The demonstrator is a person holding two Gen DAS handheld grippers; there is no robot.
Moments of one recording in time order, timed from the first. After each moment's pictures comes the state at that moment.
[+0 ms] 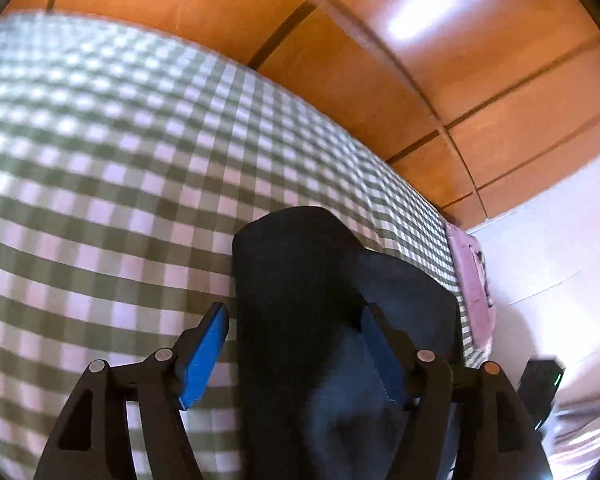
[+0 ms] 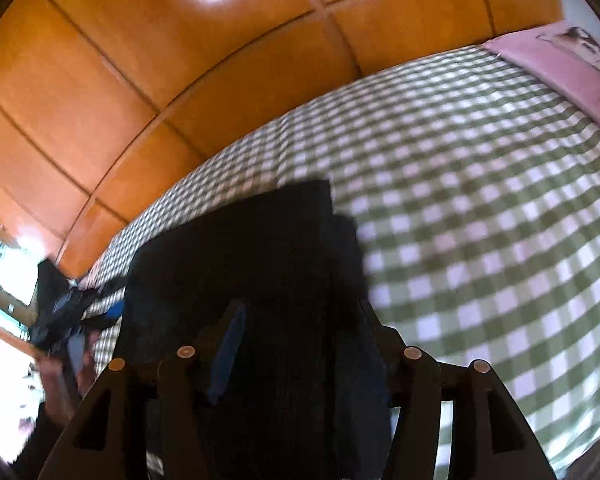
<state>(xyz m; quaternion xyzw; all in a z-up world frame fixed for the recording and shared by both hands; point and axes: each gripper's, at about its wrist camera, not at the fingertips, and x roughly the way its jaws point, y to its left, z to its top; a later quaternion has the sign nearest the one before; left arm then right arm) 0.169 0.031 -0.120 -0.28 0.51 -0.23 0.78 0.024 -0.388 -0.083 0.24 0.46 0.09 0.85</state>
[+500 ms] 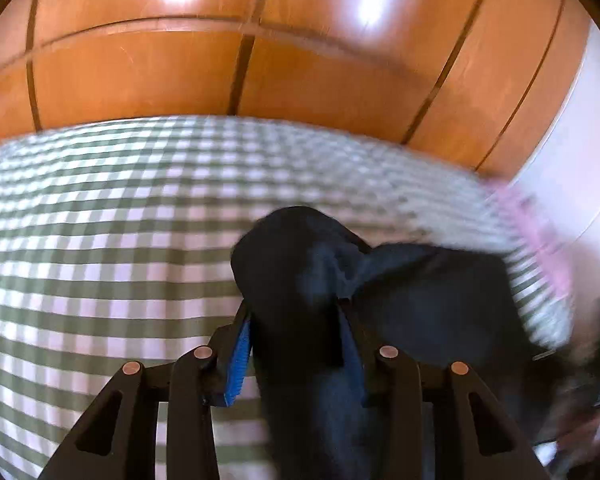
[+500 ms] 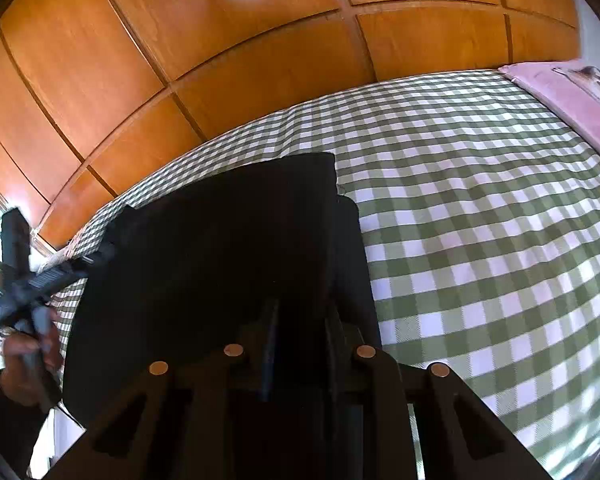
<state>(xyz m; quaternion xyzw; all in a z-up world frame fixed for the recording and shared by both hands) 0.140 -0.029 -0.105 -0.05 0.45 -0.16 0.87 0.024 -0.372 -0.098 0.17 0.45 0.09 0.87</state>
